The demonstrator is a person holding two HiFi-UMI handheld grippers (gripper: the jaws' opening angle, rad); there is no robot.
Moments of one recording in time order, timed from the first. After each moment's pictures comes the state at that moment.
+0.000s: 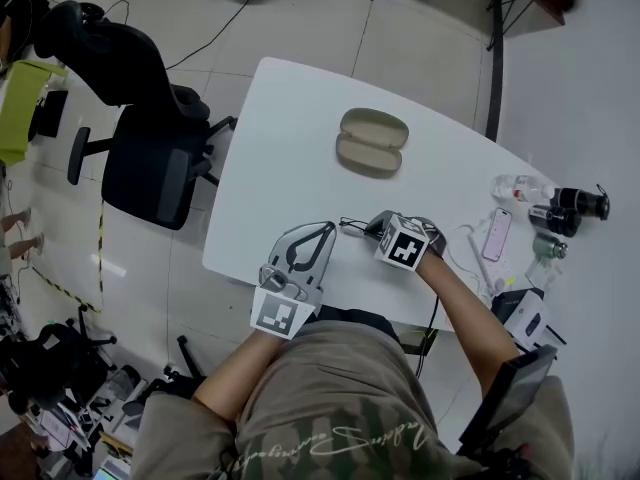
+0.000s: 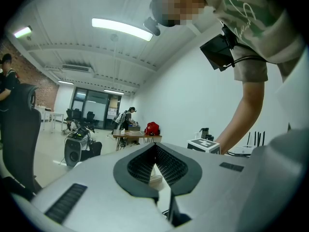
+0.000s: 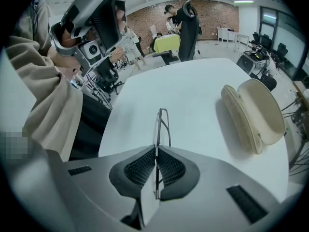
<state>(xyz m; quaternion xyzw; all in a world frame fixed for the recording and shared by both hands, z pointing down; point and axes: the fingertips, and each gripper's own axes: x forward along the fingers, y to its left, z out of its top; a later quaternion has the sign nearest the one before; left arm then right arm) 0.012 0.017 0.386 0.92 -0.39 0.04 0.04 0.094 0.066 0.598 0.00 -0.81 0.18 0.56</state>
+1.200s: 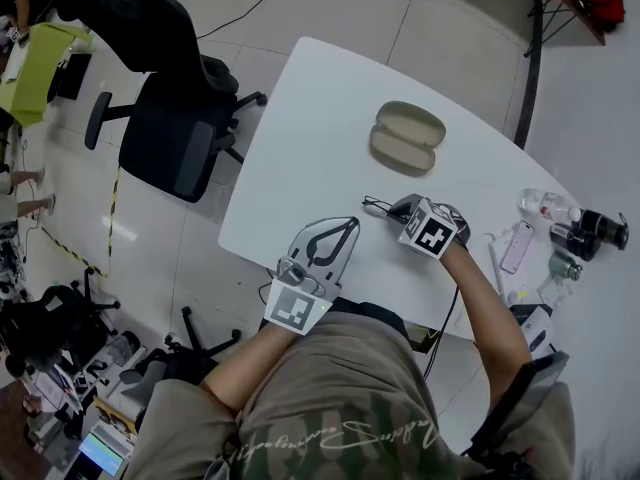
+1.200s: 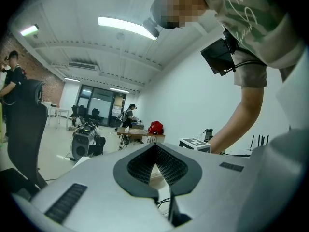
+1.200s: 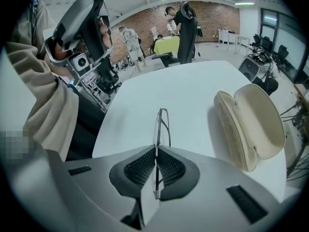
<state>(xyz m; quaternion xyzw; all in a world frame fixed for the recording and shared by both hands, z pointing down) 0.003 0.016 0.392 0.91 -0.41 0.04 0.06 0.087 0.030 0.601 0.00 -0.82 0.17 0.55</state>
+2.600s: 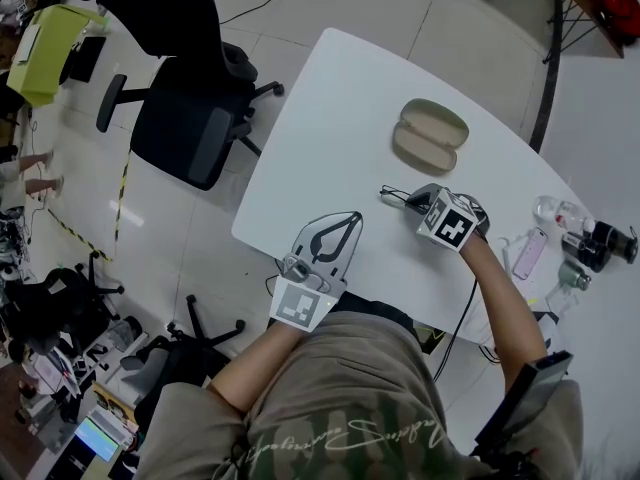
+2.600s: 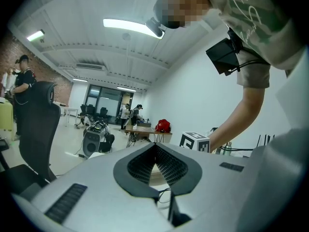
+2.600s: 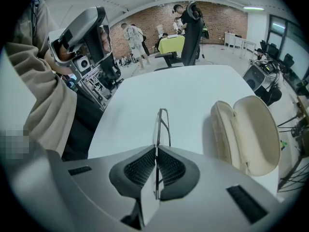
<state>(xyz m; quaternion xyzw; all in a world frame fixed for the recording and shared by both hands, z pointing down) -0.030 0.019 0.404 0.89 -0.45 0.05 0.08 0.078 0.011 0.600 -0.02 -0.82 0.14 0.56</state>
